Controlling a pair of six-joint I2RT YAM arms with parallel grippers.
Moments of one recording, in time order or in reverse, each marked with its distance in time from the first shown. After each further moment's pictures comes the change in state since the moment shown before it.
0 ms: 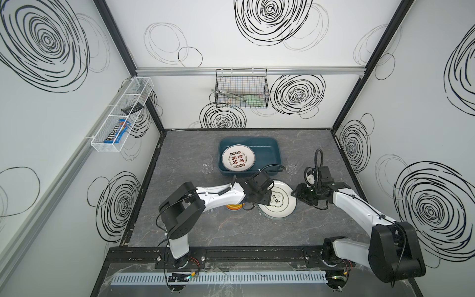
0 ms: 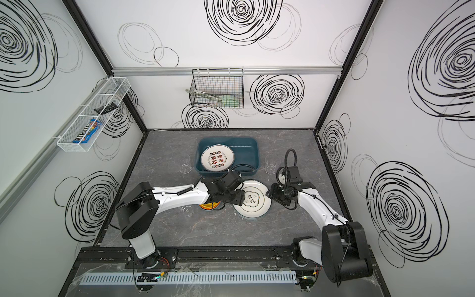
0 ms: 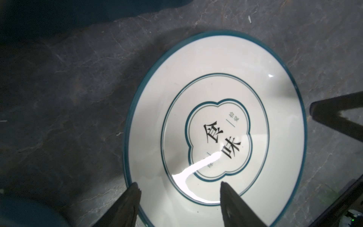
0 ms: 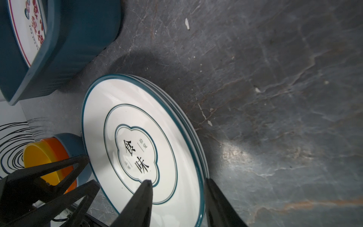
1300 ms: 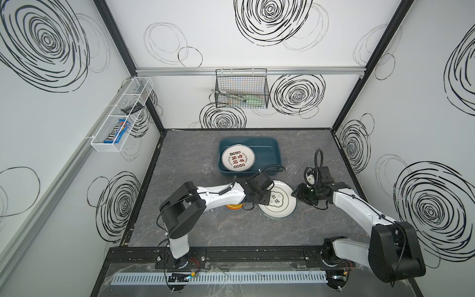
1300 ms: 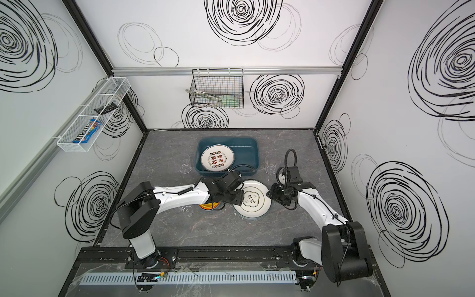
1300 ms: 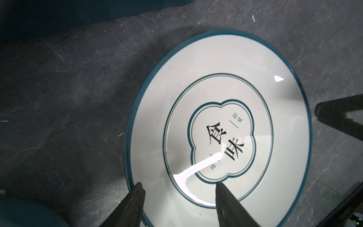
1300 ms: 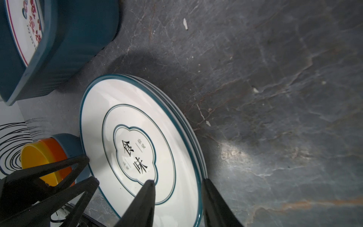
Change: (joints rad) left arm -0.001 0.004 0.000 0.002 -0.014 0.000; right arm 0.000 0.001 -0.002 0.000 0.005 -0.003
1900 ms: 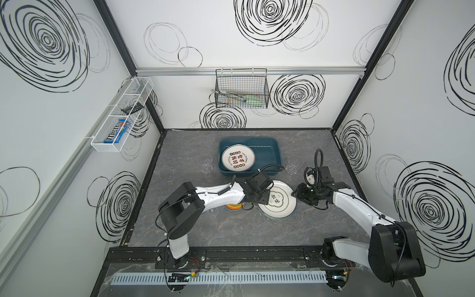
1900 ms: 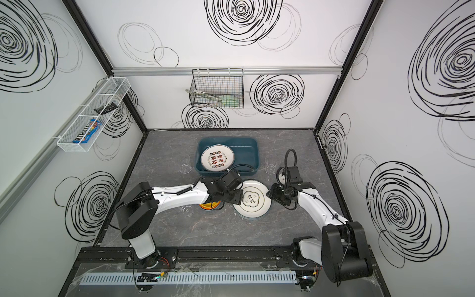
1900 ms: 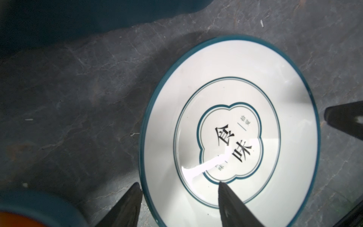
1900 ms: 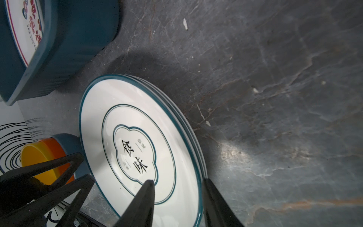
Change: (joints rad) left arm 0.004 -0.006 0.000 -0.021 -0.027 0.001; right arm -0.002 0.000 0.000 0.000 -0.001 0.000
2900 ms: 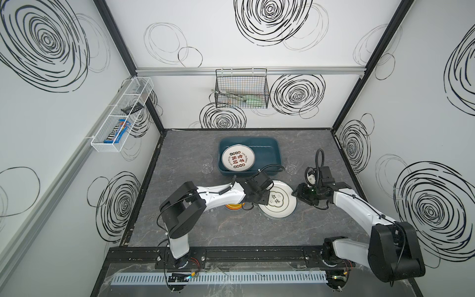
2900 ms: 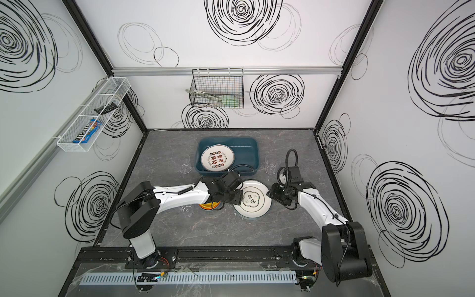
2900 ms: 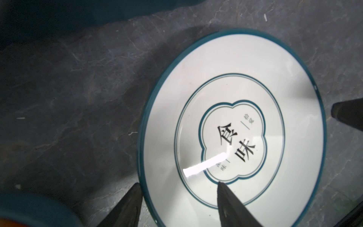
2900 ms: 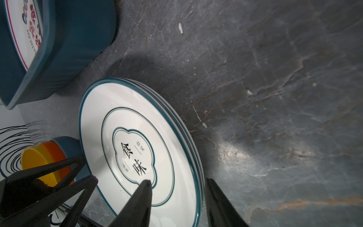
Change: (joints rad) left arm 0.000 0.013 0.004 0.000 0.011 0.000; right arm -0.012 0.002 0.000 0.000 0.004 0.000
